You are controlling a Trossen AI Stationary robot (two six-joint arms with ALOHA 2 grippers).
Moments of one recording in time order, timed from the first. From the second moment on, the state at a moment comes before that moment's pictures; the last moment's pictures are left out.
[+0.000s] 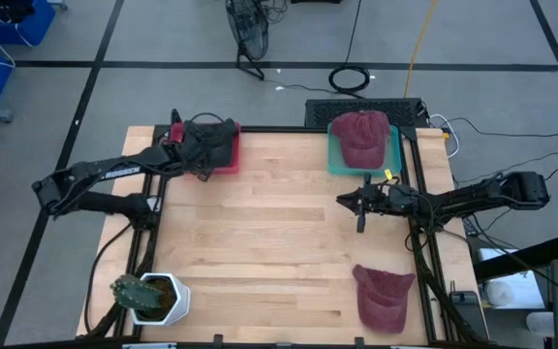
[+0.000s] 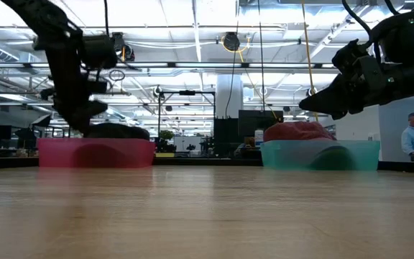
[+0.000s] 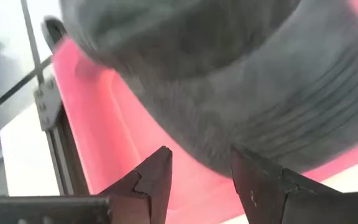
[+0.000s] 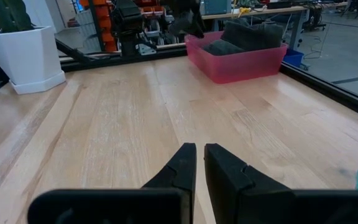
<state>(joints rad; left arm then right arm) 0.61 1.16 0.63 -0.66 -0.51 -0.31 -0.08 0.99 0.02 0.81 0.10 0.11</state>
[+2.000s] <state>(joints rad) 0.27 1.55 0.64 0.17 -0.66 -0.29 -0.08 0.99 0.02 0.82 0.13 0.14</state>
